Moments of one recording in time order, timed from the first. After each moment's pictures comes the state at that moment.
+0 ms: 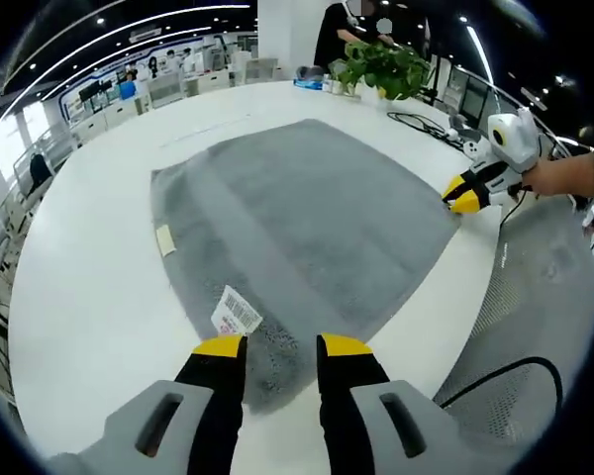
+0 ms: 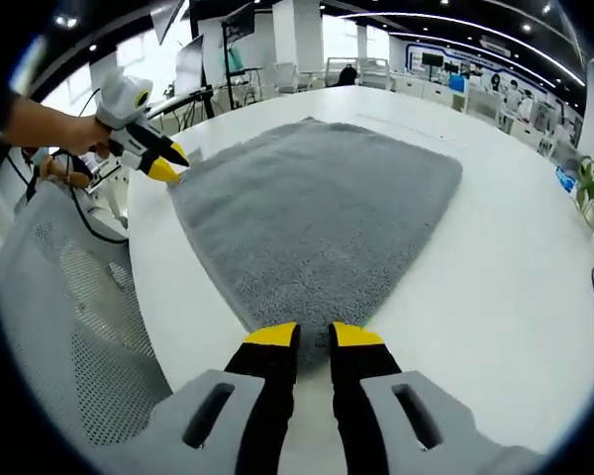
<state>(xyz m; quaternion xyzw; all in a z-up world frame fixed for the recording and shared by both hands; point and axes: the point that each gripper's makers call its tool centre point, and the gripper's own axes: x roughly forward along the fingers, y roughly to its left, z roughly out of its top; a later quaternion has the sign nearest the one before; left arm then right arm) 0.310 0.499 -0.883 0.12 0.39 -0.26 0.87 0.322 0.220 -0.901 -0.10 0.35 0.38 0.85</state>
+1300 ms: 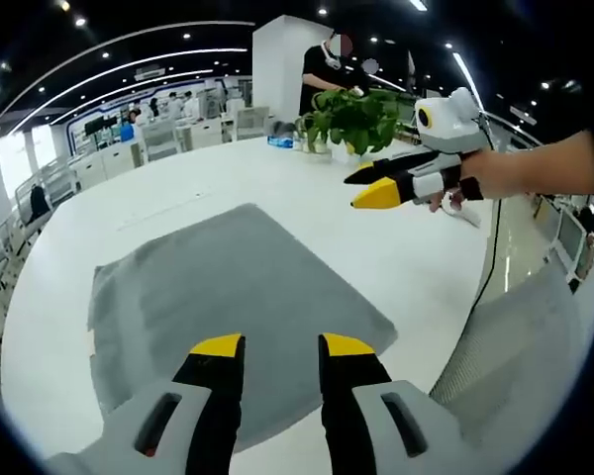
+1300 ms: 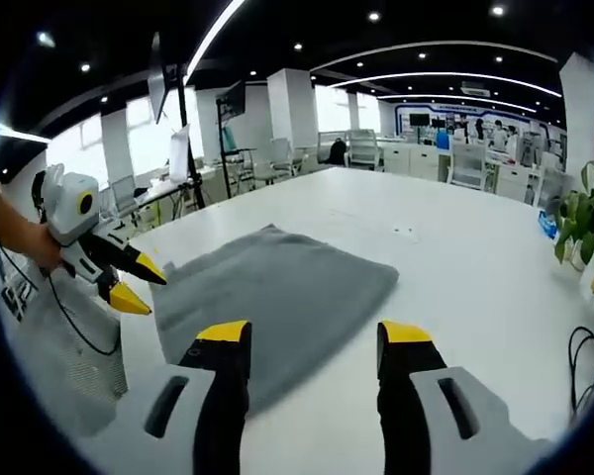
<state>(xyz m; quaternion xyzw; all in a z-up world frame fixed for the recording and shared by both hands) 0.324 0.320 -0.817 0.11 0.30 -0.28 0.91 0.429 0.180 -0.796 -0.05 0.22 0.41 0.89</state>
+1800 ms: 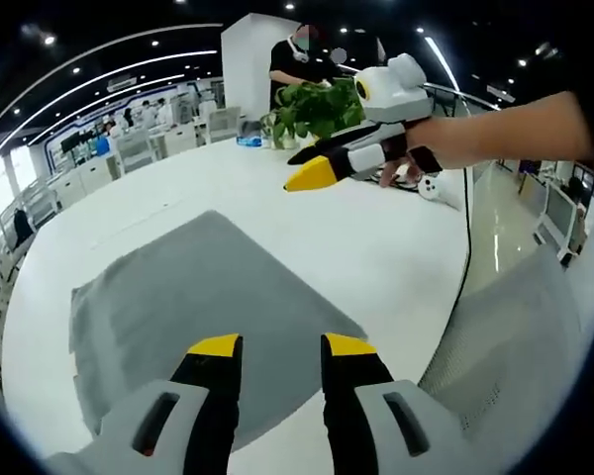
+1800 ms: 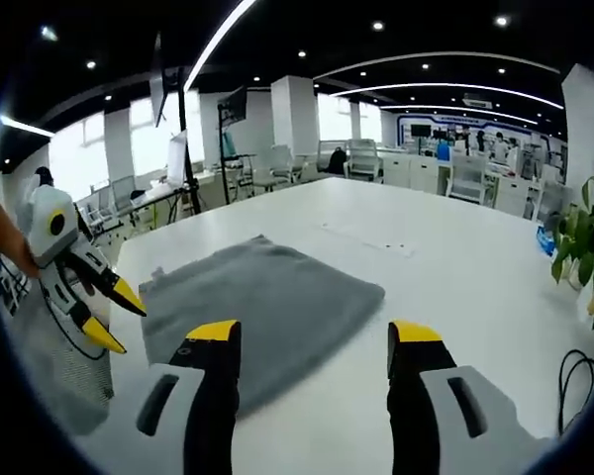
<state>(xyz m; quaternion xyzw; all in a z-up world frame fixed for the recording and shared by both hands) 0.315 0.284 -0.822 0.13 0.31 -0.32 0.89 0.458 0.177 -0.791 -0.06 0.20 0.41 0.89</state>
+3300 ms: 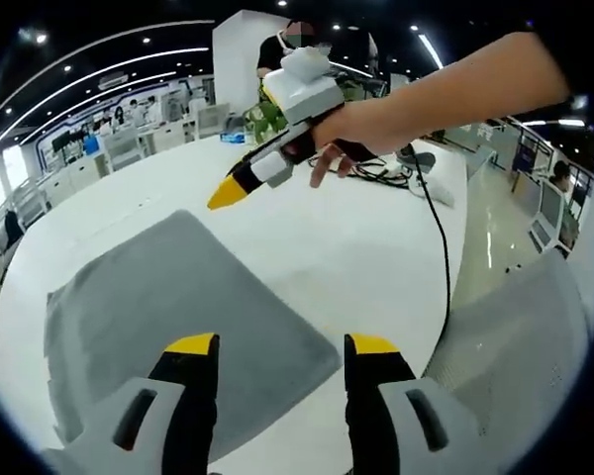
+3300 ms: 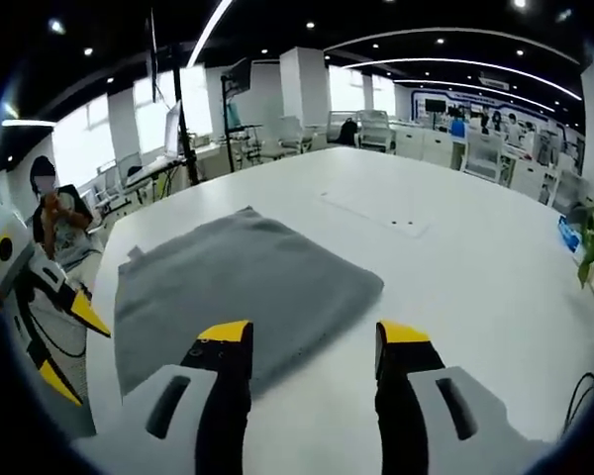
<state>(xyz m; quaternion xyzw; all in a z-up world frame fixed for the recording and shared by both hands) 0.315 0.242 -0.842 0.13 0.31 -0.33 0.88 0.512 0.193 -0.840 -0.09 0.26 0.43 0.86</state>
